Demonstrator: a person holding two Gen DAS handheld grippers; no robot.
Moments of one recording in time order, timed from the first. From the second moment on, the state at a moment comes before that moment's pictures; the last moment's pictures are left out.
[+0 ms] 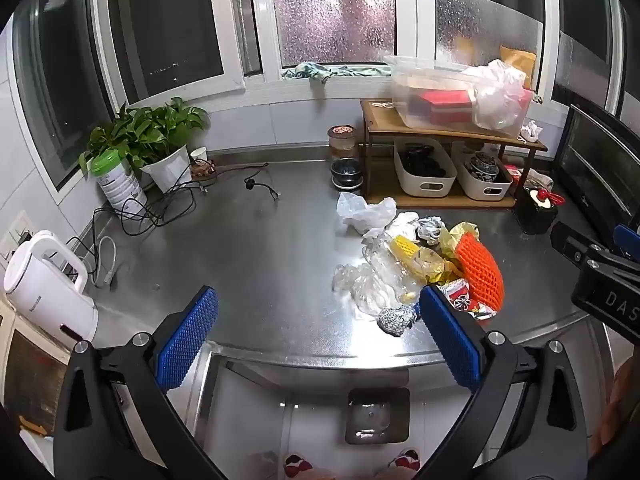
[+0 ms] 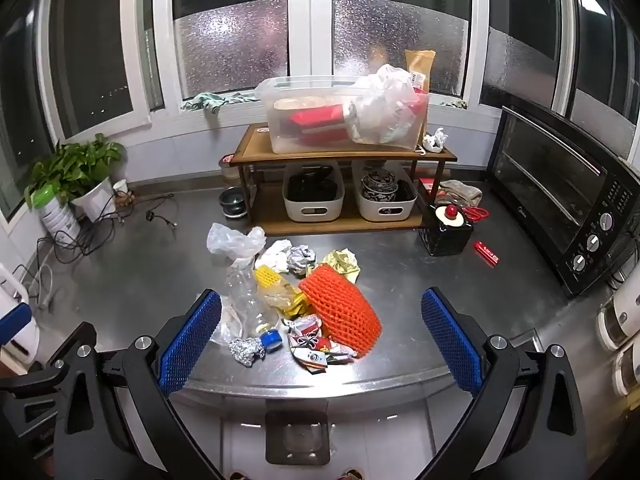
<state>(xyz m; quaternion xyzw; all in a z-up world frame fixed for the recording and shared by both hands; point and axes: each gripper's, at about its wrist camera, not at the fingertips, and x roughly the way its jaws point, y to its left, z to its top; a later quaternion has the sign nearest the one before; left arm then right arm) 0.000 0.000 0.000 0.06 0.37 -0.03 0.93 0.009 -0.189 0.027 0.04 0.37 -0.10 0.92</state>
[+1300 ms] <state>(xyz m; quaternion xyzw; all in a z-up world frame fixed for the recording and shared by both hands) -0.007 0.000 0.012 0.05 0.35 -0.02 0.93 0.001 -0.179 0.038 0.05 0.36 -0.10 0.93</state>
